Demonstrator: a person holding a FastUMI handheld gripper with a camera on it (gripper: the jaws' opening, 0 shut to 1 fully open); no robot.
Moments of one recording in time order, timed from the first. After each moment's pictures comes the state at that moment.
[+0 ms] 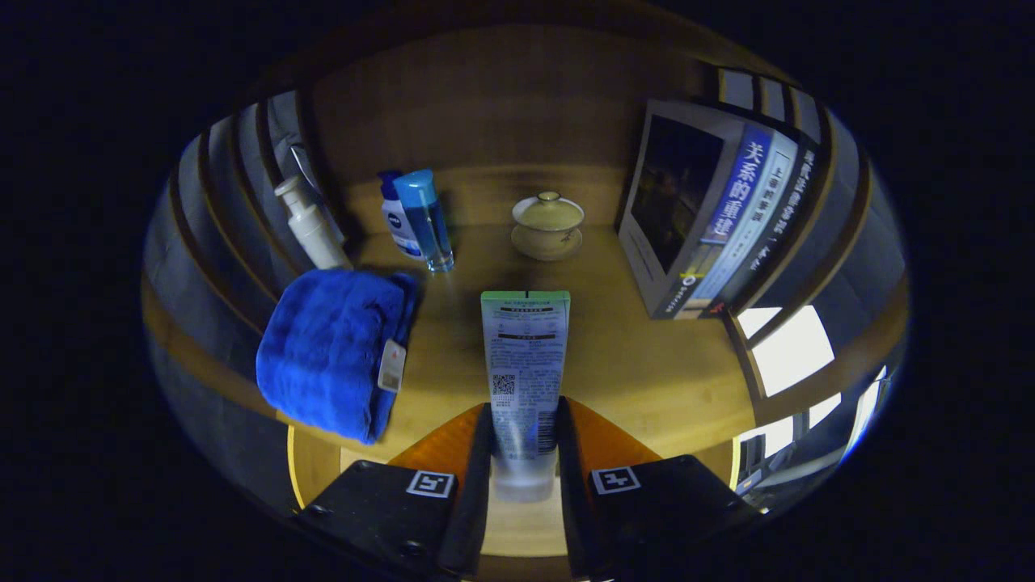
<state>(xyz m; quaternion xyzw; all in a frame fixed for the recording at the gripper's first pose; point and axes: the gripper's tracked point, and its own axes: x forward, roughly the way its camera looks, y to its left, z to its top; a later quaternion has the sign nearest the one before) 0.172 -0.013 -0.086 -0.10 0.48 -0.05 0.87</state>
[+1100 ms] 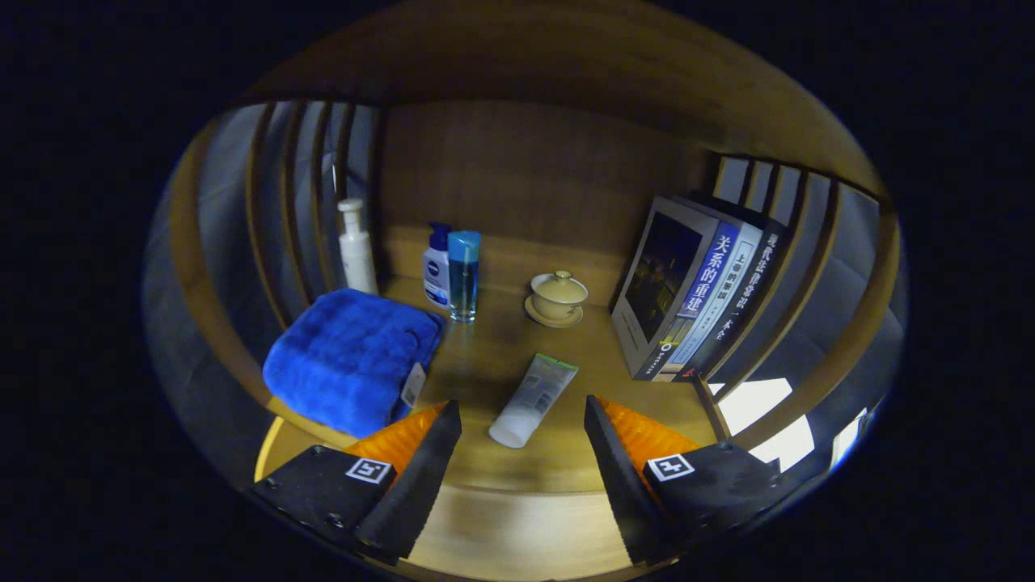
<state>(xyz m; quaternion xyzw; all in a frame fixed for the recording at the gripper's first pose) 0.128 0.022 -0.035 -0.18 0.32 0.00 0.93</state>
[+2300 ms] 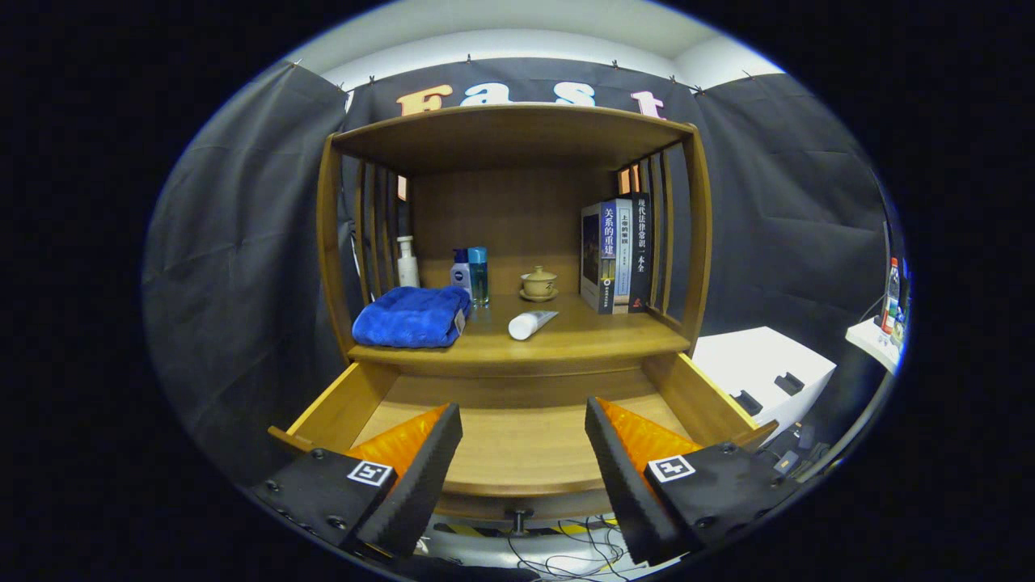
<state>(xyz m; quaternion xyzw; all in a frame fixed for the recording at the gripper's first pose) -0.108 0.013 -0.064 -0.10 0.19 -0.01 0.98</state>
